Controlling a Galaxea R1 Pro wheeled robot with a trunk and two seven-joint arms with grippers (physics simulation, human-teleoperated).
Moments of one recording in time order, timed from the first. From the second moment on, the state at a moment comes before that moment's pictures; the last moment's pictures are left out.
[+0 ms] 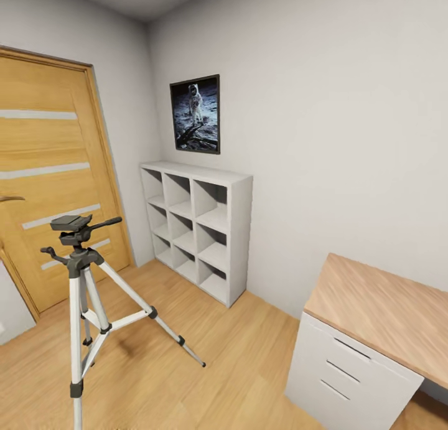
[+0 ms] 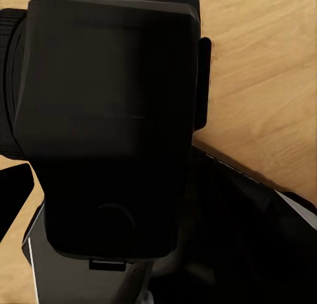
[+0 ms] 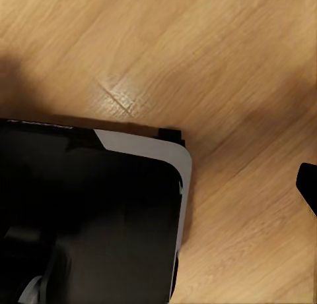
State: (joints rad) left arm -0.23 -0.03 -0.66 0.00 1.17 -0.04 0.06; right arm -0.26 -0.08 -0.22 0.03 0.31 -0.06 0.15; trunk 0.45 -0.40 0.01
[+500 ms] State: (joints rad) left arm -0.23 -0.03 -0.66 0.00 1.17 -0.04 0.06; right arm -0.26 -0.08 -0.22 0.03 0.31 -0.05 0.15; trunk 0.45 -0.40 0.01
